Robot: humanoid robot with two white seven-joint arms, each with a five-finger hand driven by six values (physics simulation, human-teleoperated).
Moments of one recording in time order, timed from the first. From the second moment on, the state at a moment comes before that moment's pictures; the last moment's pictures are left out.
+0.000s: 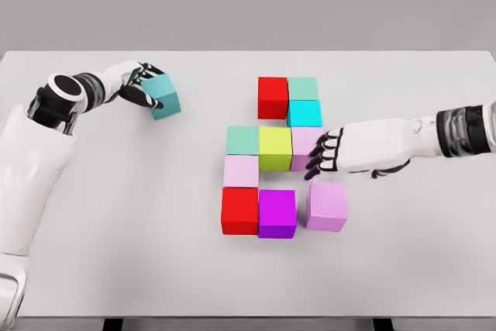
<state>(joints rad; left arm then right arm) -0.68 0.30 -0.31 -1.23 -0.33 0.61 -0.61 -0.94 -1.02 1.06 -1.76 0.27 -0.61 0.61</state>
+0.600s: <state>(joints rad) -0.70 0.28 -0.31 -1.24 -0.33 0.61 -0.61 -0.93 -1.18 1.17 -1.73 0.28 -0.61 0.61</state>
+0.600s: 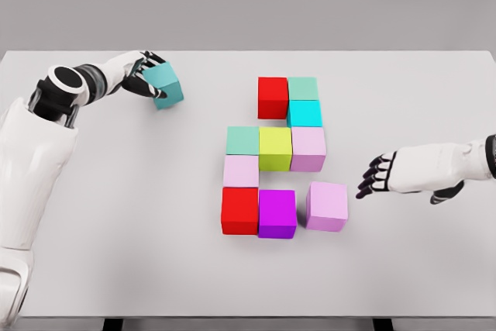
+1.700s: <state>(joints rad) -0.75 0.21 -0.44 -1.24 -0.33 0.61 -0.61 -0.94 -1.09 1.19 -1.75 0.38 -0.61 0.61</state>
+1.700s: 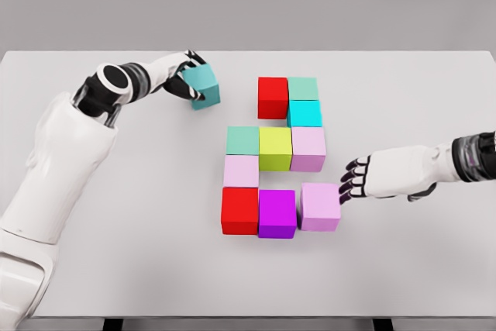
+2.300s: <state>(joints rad) -0.77 0.19 -0.51 -1.23 -0.33 0.61 -0.61 -0.94 -1.08 1.18 -1.75 0.38 -0.61 0.61</state>
